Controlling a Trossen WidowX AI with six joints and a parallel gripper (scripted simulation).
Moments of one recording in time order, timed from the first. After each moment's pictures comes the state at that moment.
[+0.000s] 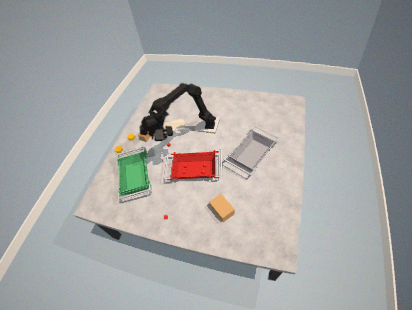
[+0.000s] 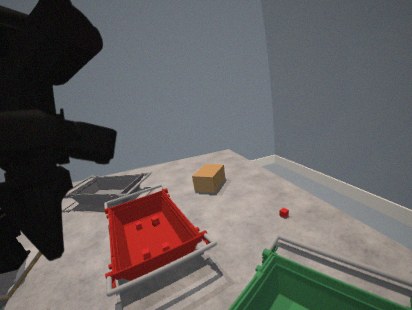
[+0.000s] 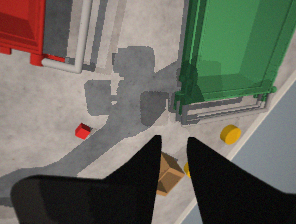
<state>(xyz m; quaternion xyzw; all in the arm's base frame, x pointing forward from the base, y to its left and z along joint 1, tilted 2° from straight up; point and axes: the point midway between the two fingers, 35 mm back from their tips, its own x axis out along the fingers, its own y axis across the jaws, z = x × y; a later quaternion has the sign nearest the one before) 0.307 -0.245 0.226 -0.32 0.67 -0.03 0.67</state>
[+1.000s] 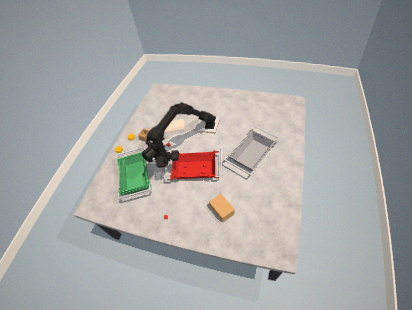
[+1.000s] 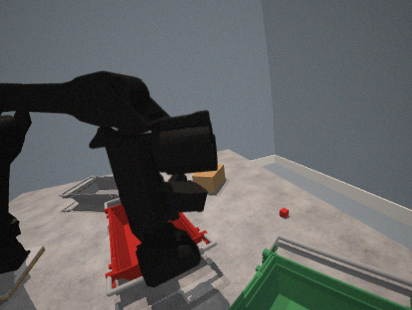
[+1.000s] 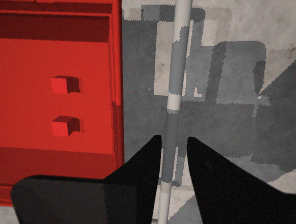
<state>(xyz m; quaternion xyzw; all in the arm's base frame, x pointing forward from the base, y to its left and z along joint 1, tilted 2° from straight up) 0.400 -0.192 0.110 -0.08 0.70 0.04 0.71</state>
